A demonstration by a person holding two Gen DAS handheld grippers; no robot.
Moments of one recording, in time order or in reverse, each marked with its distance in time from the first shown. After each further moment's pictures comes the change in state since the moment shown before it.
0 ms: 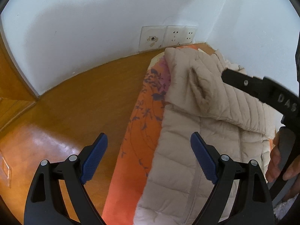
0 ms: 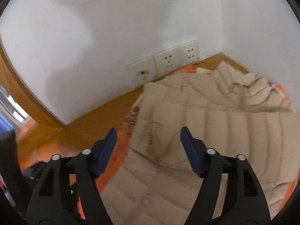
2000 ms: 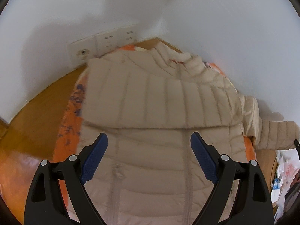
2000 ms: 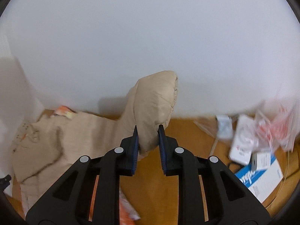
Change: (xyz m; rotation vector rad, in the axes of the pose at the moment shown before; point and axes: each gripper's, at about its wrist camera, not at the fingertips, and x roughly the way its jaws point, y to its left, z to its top) left arm 0.000 -0.142 0.016 0.150 -0.011 -0.119; right arm -0.358 -0.329 -0.195 0.610 -0.337 -0.766
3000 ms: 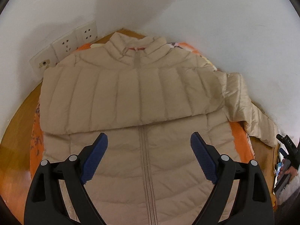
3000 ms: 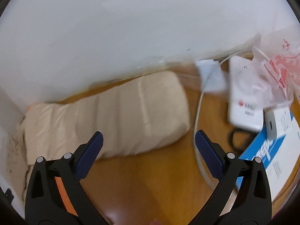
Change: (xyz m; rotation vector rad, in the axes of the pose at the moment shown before) left arm 0.037 -0.102 -0.004 0.180 0.084 -0.035; right arm 0.105 -0.105 -0.069 0.279 0.231 -0.116
